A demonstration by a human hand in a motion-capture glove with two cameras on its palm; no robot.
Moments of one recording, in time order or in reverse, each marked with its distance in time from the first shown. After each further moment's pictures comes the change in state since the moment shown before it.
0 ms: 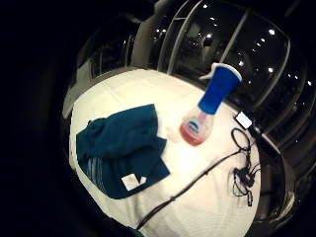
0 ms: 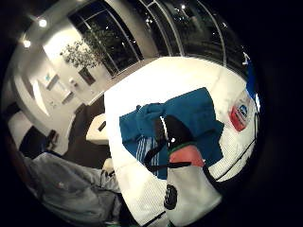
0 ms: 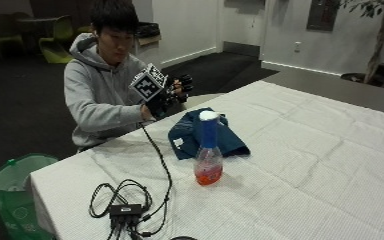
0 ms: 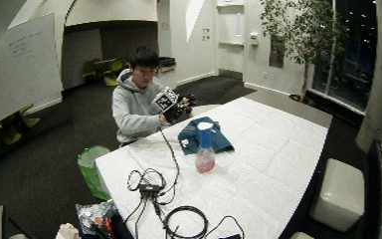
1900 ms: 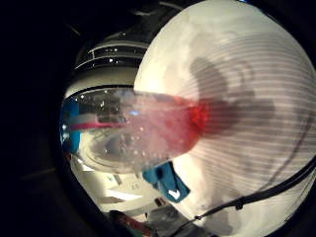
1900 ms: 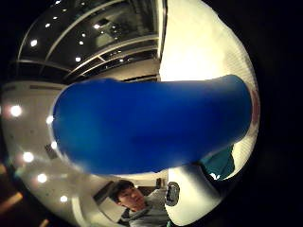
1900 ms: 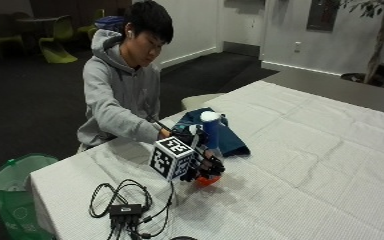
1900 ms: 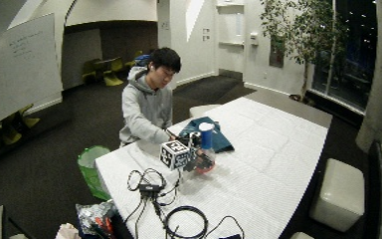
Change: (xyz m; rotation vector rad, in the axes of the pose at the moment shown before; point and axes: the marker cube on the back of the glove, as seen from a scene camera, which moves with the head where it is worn) arm 0.213 -0.043 0.100 -0.272 -0.910 1.007
